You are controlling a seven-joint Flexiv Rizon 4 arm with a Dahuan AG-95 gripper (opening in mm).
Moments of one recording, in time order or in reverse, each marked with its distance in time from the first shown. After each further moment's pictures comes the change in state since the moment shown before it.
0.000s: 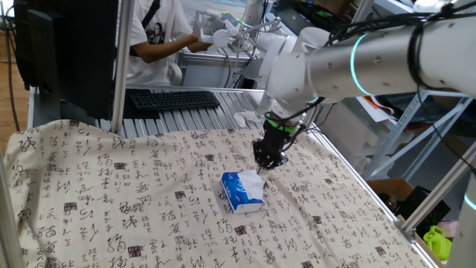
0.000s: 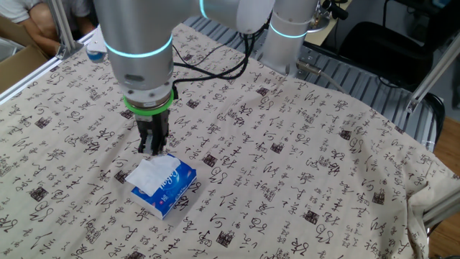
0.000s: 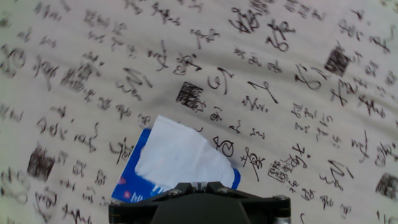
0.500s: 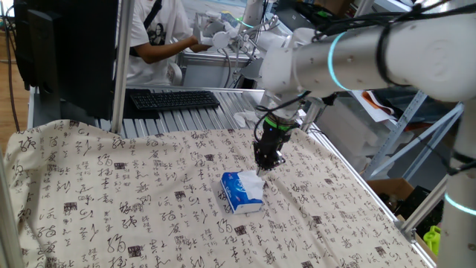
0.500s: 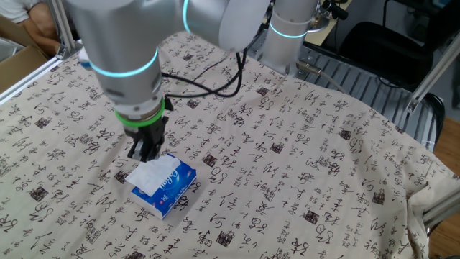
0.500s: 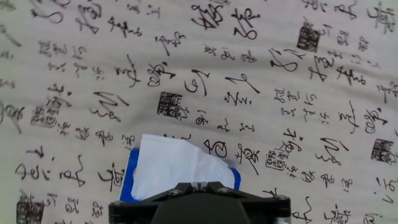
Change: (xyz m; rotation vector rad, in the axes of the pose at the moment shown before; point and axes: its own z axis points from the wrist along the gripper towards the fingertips) arm -0.007 0.006 0.013 0.083 0.004 0.147
